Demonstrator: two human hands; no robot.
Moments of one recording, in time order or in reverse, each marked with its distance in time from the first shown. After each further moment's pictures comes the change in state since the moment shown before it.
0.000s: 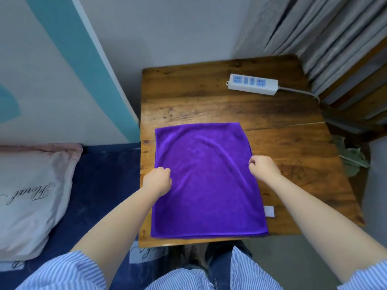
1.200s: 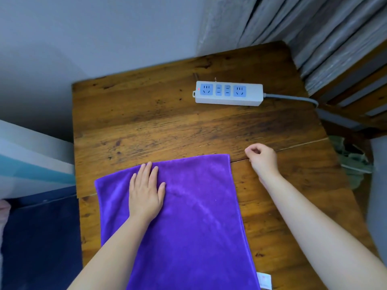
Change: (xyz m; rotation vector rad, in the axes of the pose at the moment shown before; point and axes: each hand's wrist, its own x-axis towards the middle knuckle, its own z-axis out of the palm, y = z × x) left_hand 0.162 0.067 -0.007 -0.116 0.233 0.051; right_hand 0.165 0.031 -0.030 0.704 0.250 0.274
